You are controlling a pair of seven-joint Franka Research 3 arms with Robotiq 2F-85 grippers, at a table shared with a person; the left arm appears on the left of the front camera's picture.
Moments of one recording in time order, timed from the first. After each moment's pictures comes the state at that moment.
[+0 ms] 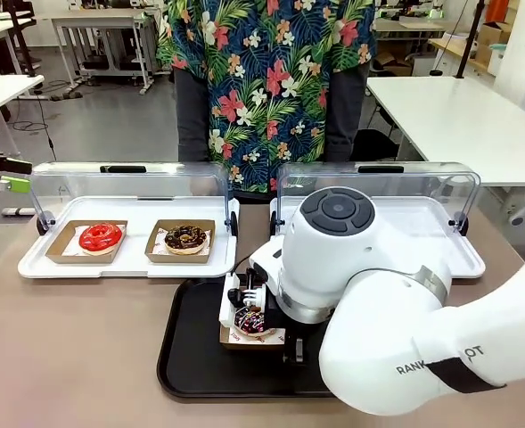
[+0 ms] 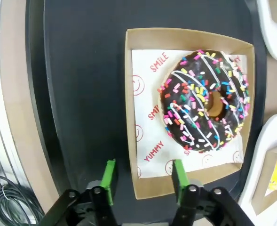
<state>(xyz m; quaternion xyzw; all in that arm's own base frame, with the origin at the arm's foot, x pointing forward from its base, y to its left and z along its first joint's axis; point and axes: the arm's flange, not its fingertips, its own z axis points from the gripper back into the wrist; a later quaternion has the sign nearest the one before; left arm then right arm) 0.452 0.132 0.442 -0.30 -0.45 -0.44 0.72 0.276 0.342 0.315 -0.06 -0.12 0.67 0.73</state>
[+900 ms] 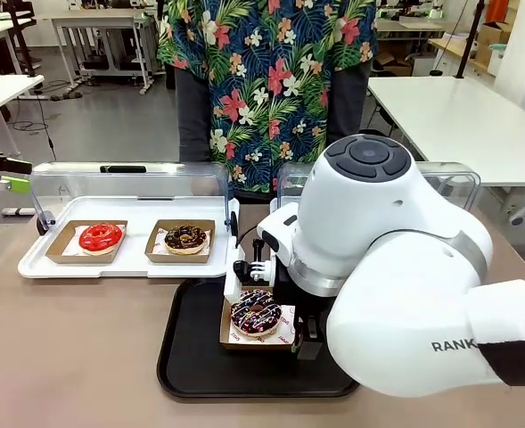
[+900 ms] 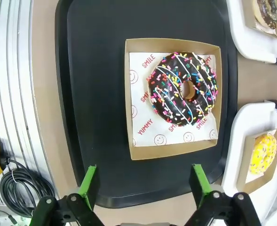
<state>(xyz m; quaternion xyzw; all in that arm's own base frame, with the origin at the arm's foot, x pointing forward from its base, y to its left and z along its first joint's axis) 0.452 0.132 0.442 -0.30 -0.45 -0.44 0.72 0.266 0.330 0.373 -0.05 -0.13 0.68 0.72</state>
